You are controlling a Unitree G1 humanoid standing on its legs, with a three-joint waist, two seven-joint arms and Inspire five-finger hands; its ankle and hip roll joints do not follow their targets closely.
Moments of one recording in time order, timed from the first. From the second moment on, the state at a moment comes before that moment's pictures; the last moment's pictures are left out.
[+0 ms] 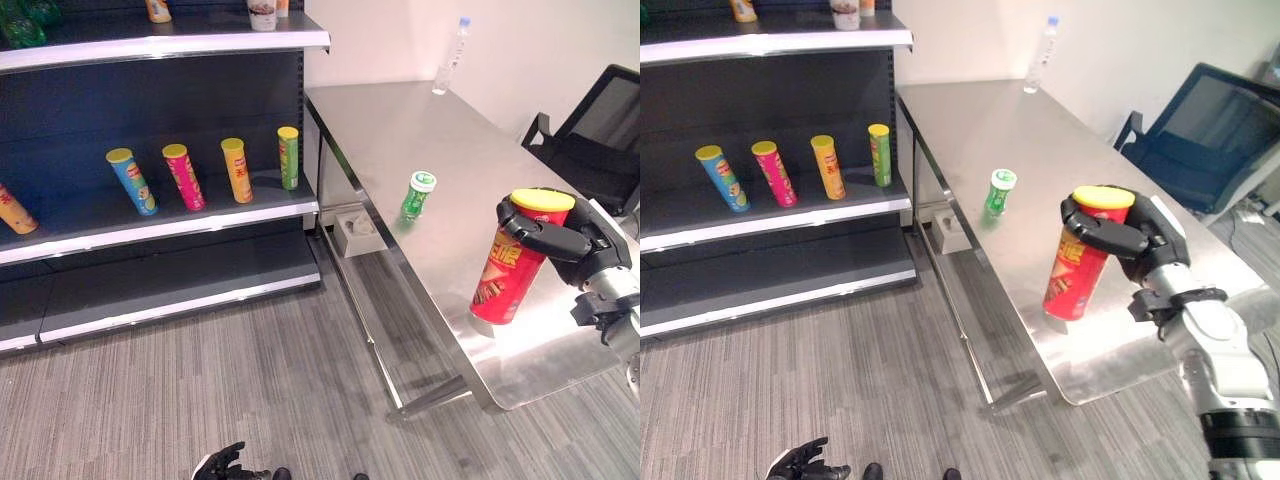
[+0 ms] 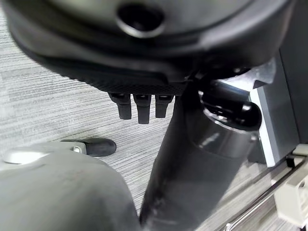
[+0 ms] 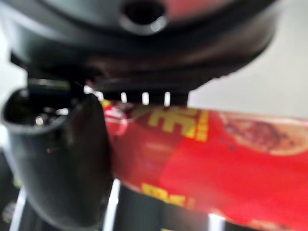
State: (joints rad) left arm 0.15 0.25 -0.10 0.97 -0.20 -0.08 -0.04; right arm -0.17 -0.90 -0.15 0.13 0.77 -0.04 0.15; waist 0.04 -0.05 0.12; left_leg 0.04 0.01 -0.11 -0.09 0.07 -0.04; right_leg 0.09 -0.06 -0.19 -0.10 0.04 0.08
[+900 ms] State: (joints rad) left arm 0.17 0.25 0.03 0.90 -0.24 -0.05 0.03; right arm -0.20 -0.71 -0.21 -0.14 0.19 -0.16 -0.16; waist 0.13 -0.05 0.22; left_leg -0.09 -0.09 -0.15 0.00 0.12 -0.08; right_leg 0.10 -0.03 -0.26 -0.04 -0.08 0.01
